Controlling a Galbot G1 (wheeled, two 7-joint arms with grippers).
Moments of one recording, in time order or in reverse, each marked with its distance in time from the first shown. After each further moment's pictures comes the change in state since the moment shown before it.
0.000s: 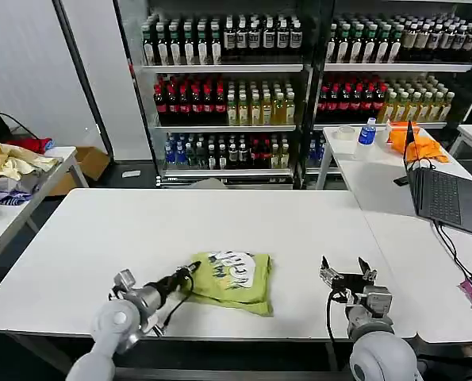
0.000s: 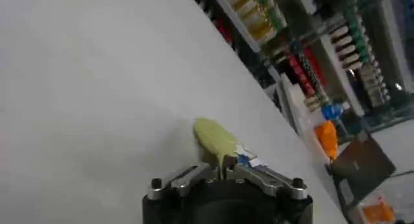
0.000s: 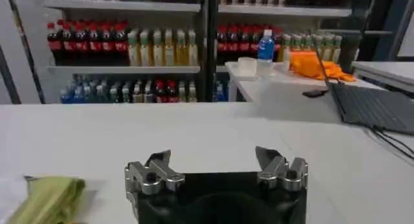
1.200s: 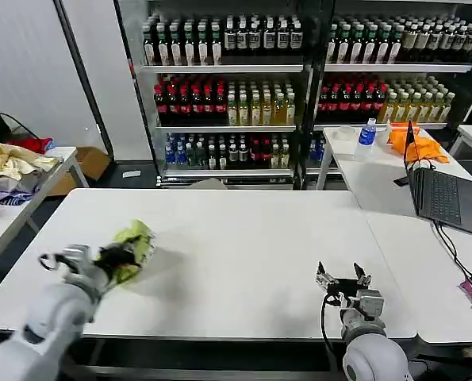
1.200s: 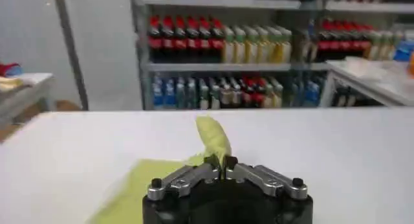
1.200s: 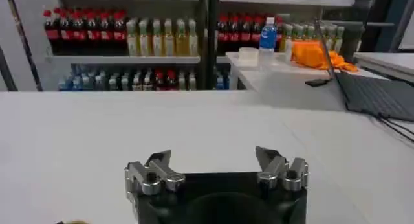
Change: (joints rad) left arm 0.021 0.316 0.072 -0.206 0.599 -0.005 0.038; right arm -0.012 0.045 -0.016 -0.051 -0.060 0.017 -0.016
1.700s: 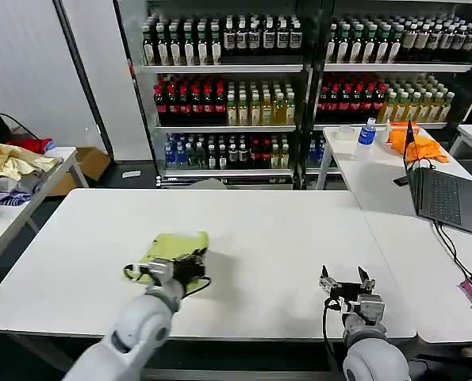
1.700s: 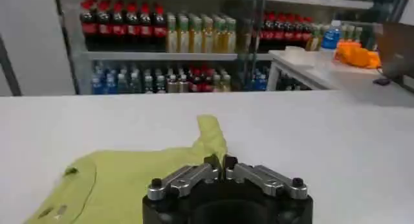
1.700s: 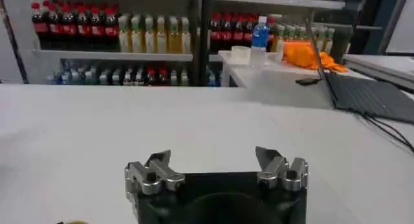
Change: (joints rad) left arm -0.142 -0.261 0.312 0.074 0.143 -0.003 -0.104; right arm -0.016 0.010 0.015 -0.005 -0.037 0.007 -0.004
